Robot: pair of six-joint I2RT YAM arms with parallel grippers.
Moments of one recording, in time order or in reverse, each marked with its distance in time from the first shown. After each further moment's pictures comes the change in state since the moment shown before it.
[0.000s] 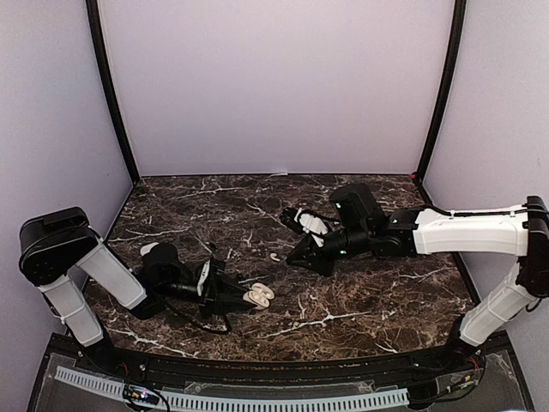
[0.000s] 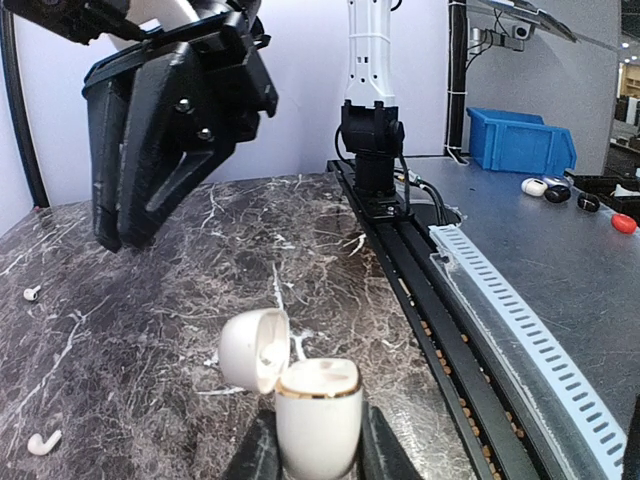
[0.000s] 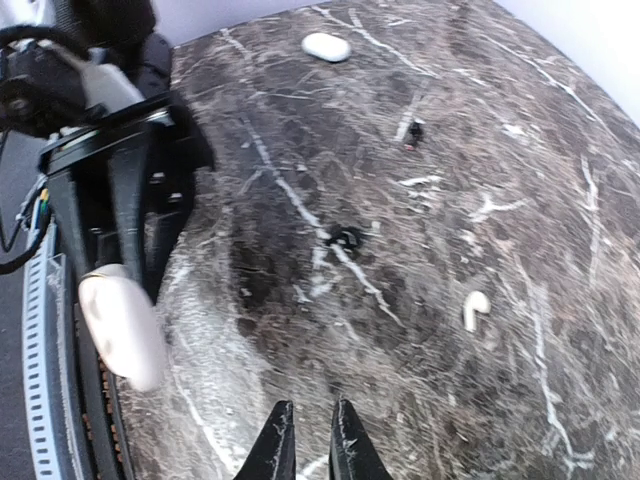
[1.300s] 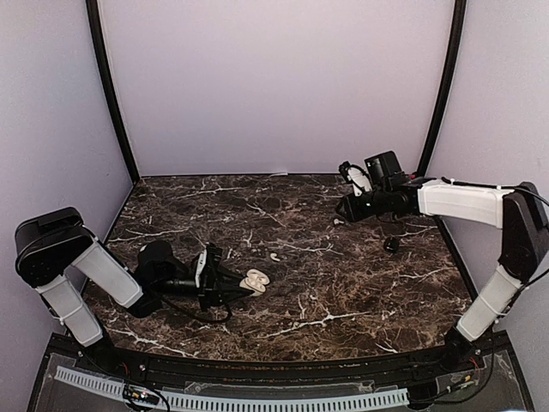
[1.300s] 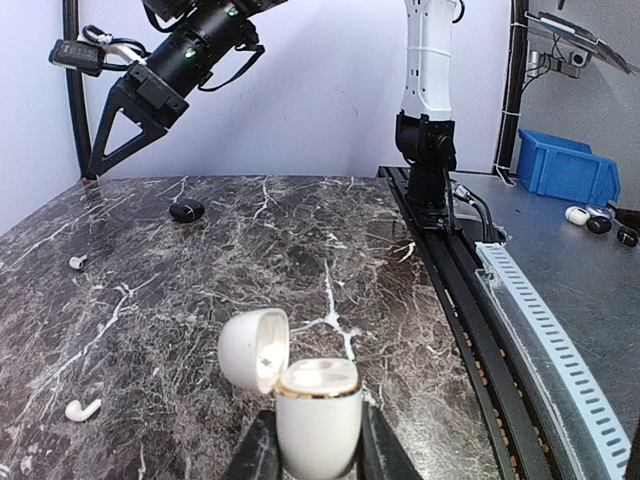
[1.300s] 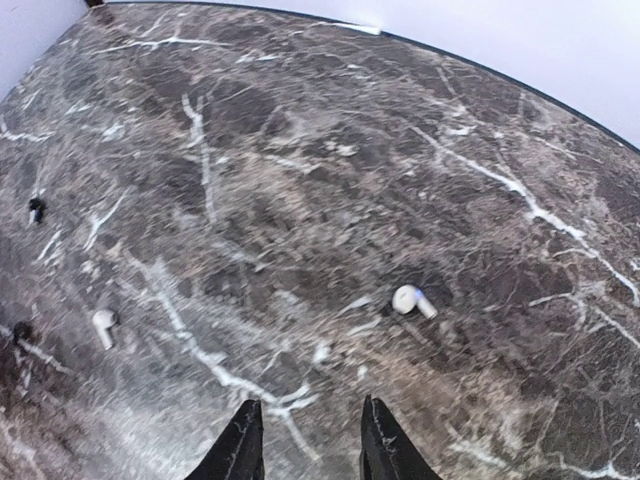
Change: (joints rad) left arm 0.033 -0.031 -0.014 0.003 -0.092 -0.090; right arm -0.422 0.087 0.097 -0.064 0.231 0.177
